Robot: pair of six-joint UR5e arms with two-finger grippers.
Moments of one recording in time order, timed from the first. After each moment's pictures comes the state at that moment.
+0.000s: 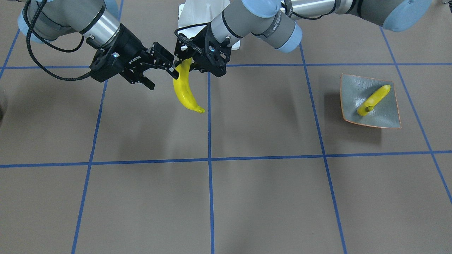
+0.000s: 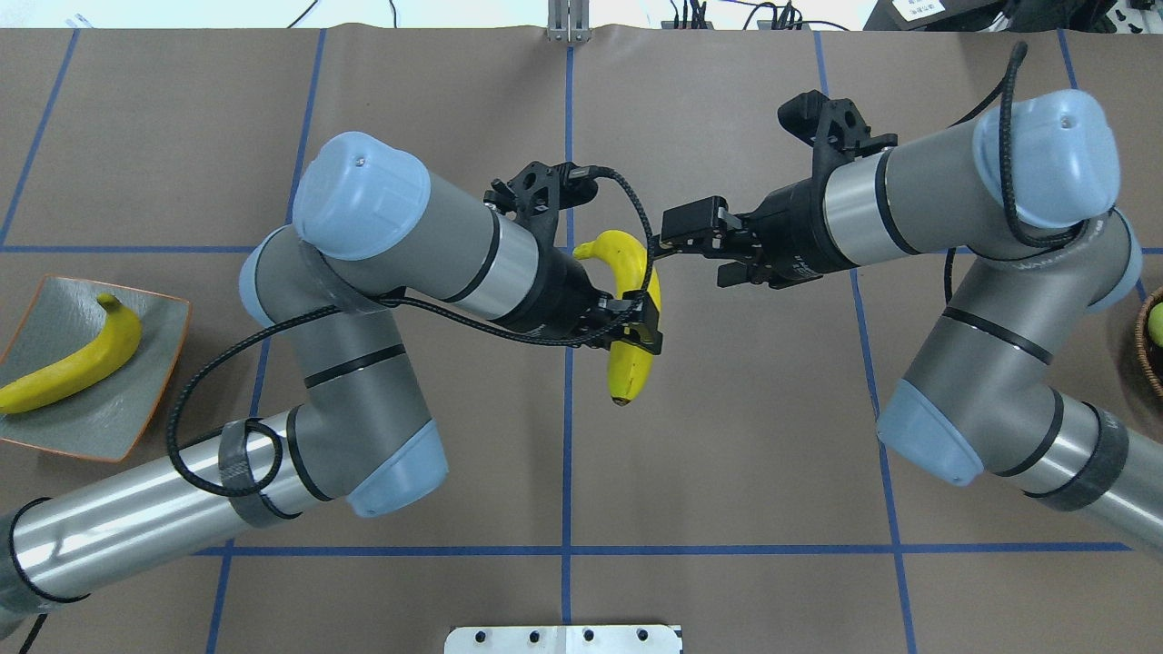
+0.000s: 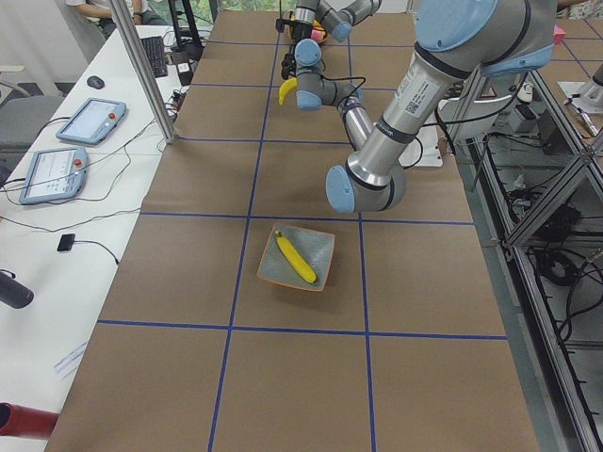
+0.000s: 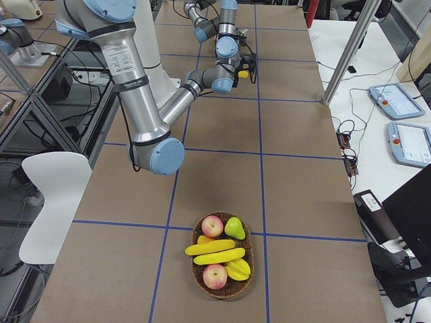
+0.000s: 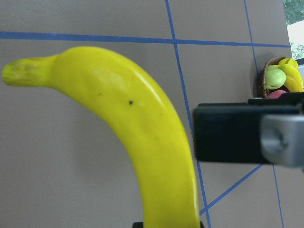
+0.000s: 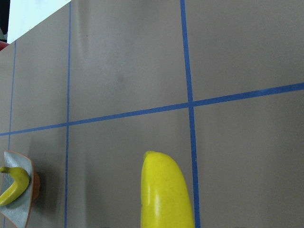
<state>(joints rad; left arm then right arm) -0.56 -2.30 -1.67 -2.23 -2.15 -1.34 0.73 -1.20 1.93 -0.95 2.09 1.47</state>
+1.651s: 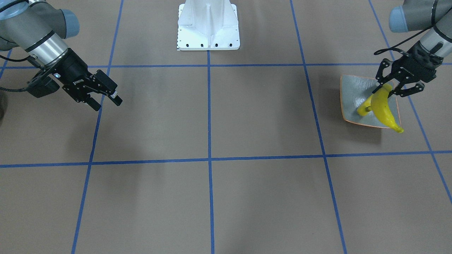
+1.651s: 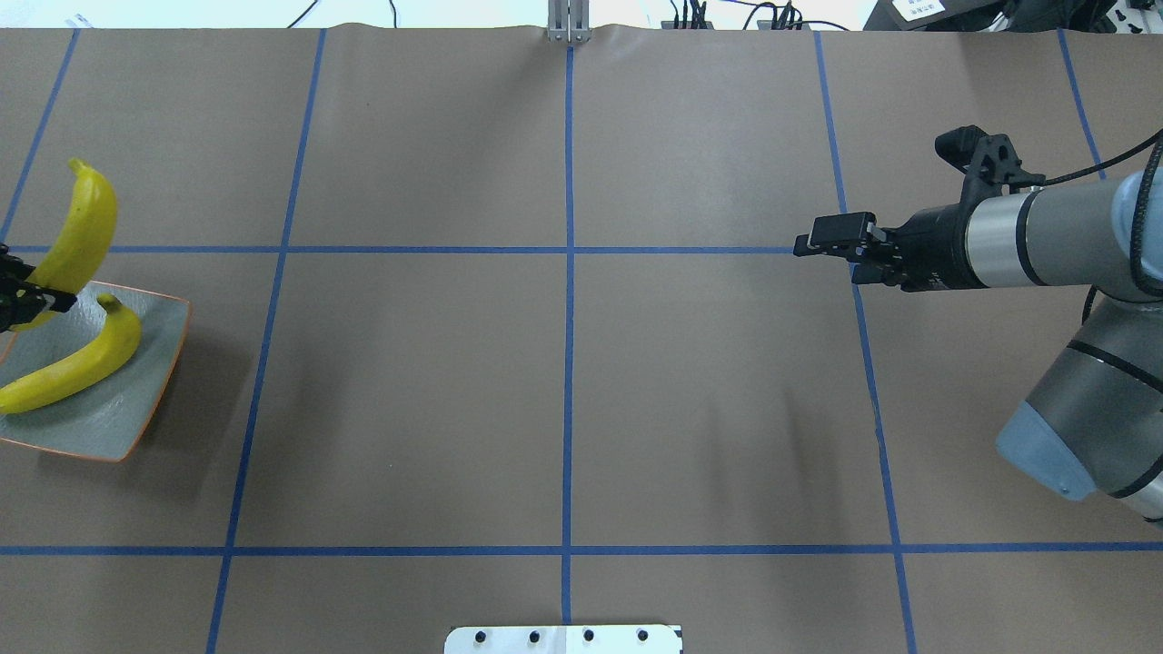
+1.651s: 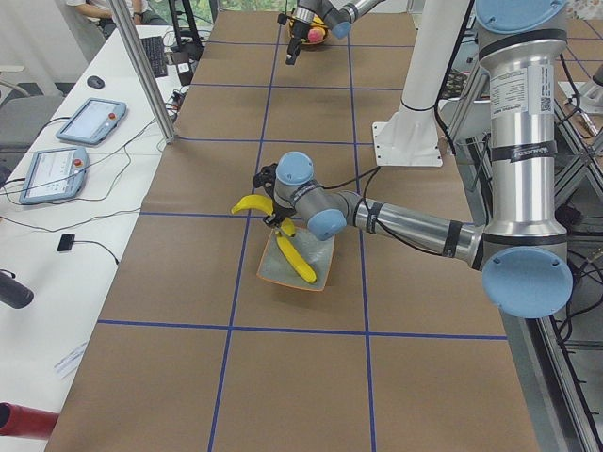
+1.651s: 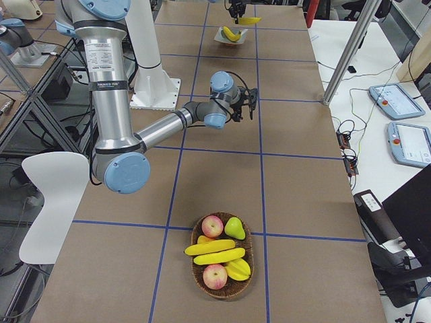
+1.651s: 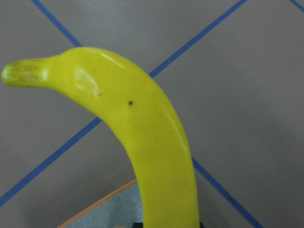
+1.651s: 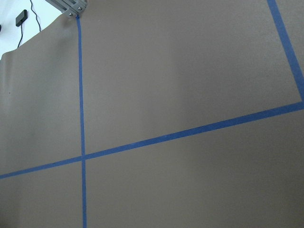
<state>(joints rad) -1.12 -1.43 -1.87 -2.22 -2.28 -0.05 0.80 -1.45 1.89 -0.76 1.99 1.46</state>
